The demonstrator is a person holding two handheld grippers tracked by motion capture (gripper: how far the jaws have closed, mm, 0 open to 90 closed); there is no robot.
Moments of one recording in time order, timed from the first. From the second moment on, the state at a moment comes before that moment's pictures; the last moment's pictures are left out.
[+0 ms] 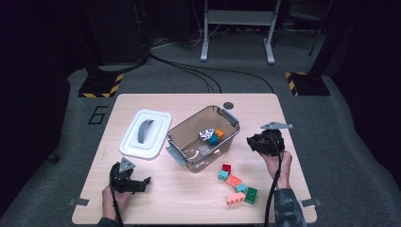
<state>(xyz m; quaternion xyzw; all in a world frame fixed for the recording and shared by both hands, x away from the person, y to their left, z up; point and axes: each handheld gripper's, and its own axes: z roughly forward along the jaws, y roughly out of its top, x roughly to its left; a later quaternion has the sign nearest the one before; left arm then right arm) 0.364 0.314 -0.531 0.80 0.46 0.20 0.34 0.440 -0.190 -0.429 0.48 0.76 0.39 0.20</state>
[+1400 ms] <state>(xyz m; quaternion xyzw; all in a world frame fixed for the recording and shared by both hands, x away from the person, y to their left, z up) 0.364 0.314 -0.531 0.80 0.46 0.20 0.34 0.488 -0.147 -0.374 0.45 0.75 0.42 0.25</state>
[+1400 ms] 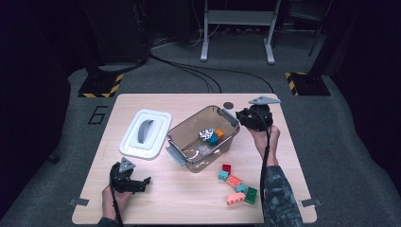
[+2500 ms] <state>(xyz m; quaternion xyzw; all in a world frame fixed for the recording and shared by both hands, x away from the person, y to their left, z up) 0.364 0.314 -0.531 0.80 0.46 0.20 0.33 0.459 -0.089 -0.404 0.40 0.80 0.41 0.19</state>
